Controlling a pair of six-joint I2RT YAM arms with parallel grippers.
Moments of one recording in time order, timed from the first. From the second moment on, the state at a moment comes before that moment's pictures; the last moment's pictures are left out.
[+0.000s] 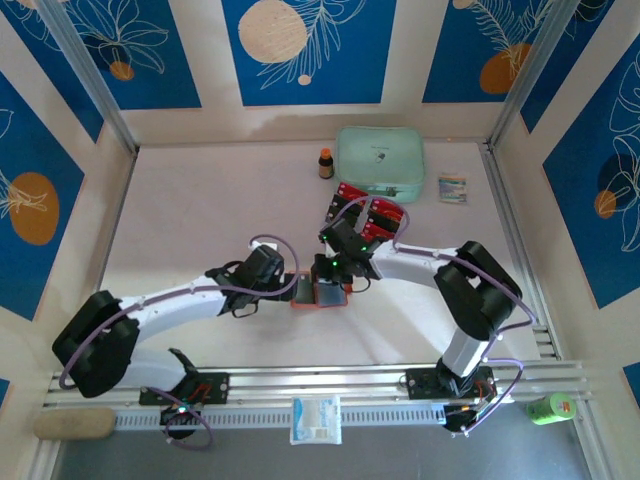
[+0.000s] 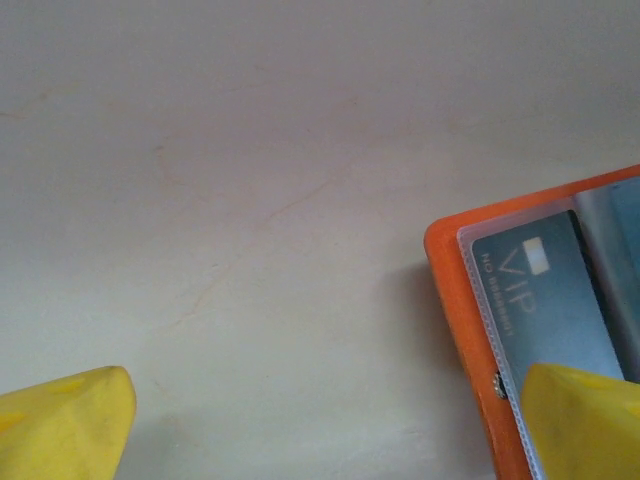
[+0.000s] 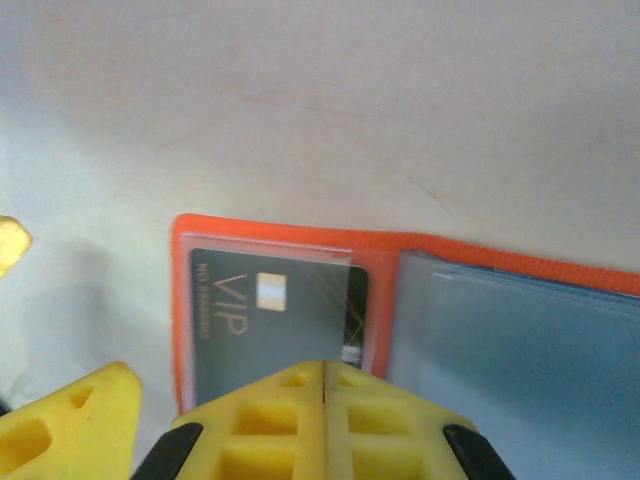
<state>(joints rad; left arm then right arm) -0.79 1.32 0.66 -0.33 -0.22 -0.58 0.75 1.69 0.95 -0.28 -0.28 0.75</state>
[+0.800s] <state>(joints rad) -0.95 1.51 0.87 -0.26 -0.18 -0.68 0.58 1.62 0.87 -0.31 -0.37 0.64</state>
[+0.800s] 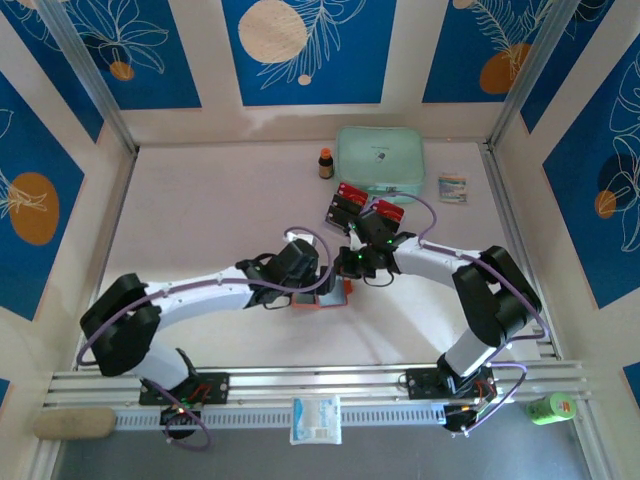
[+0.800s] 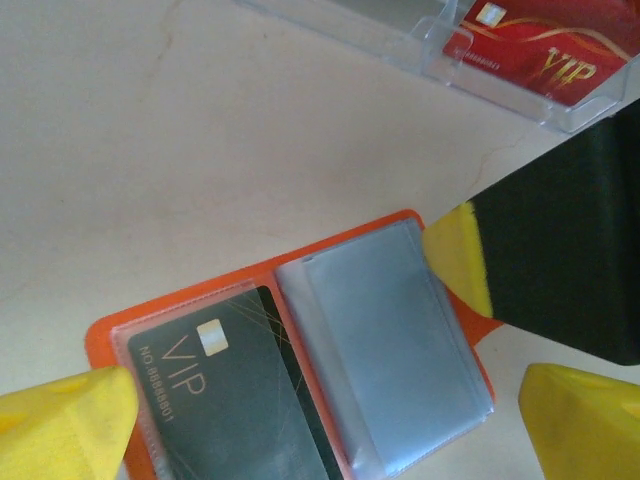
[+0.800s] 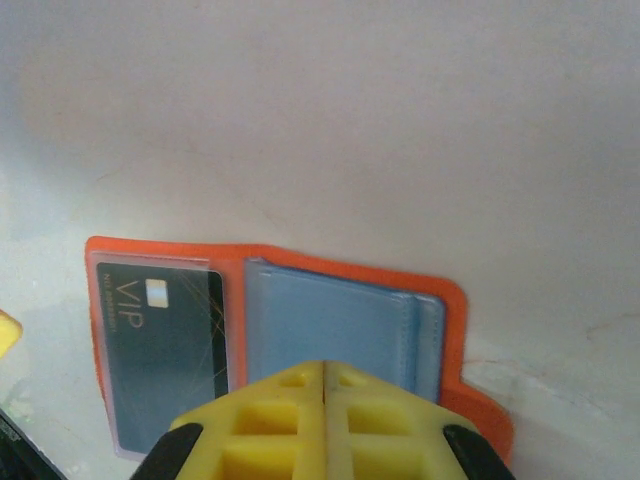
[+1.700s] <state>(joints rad) -0.95 1.62 0.84 -0.25 -0.18 -0.62 0.60 1.69 0.84 -0.26 -0.40 0.66</state>
